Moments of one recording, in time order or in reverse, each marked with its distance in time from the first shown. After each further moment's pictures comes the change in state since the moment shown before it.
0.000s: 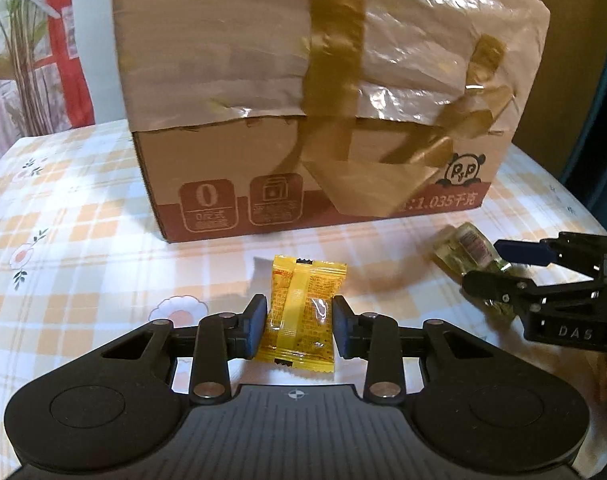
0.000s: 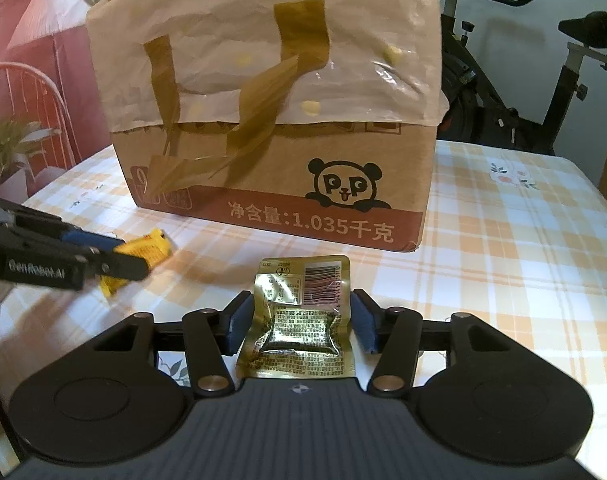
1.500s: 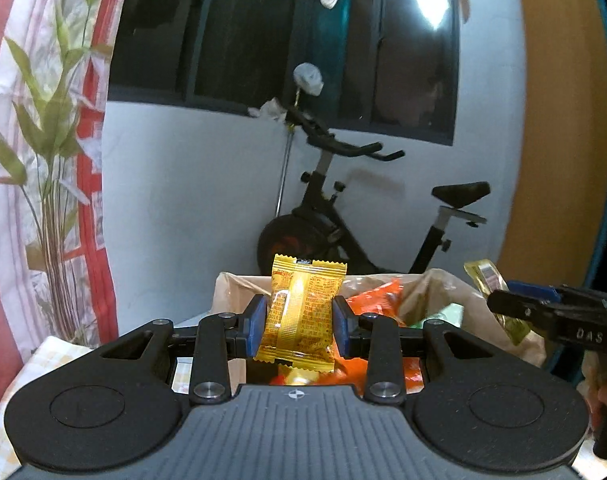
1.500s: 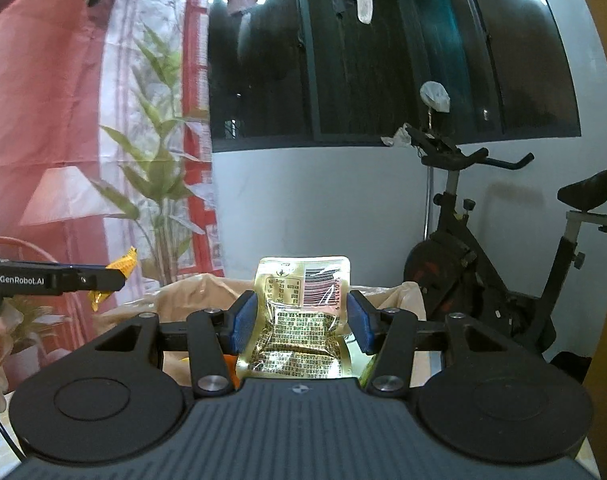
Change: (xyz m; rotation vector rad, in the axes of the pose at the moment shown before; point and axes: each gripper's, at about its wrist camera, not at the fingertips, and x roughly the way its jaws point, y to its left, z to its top) left arm -0.113 0.035 0.174 -0.044 -0.500 0.018; right arm -0.065 -0.013 0.188 -0.024 -0.469 0.025
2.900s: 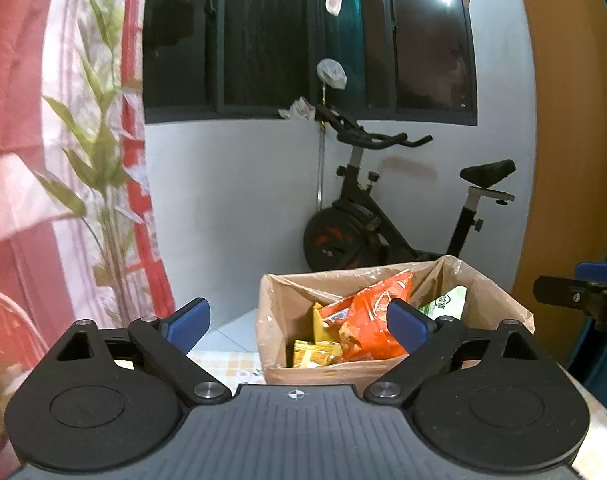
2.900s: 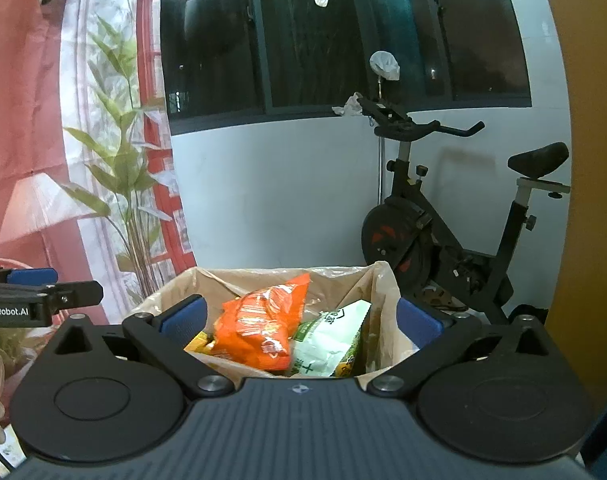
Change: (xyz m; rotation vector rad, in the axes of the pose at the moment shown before) left arm -0.089 -0.022 0.023 0.106 0.029 0.162; right arm -0.056 0.040 0.038 0.081 0.108 -0.155
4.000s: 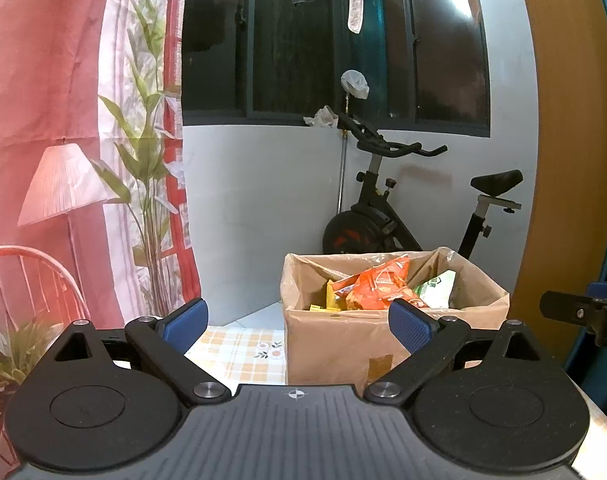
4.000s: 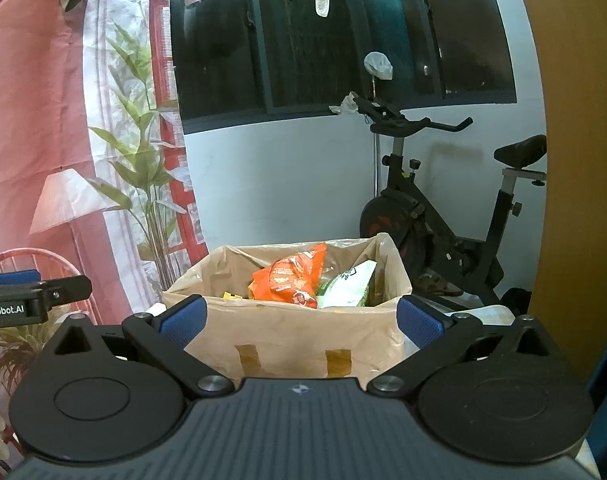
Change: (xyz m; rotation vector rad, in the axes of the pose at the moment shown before) left arm -0.081 -0.001 -0.023 -0.051 -0.011 0.058; right arm -0.087 0.030 -0.028 0.019 0.006 -0.015
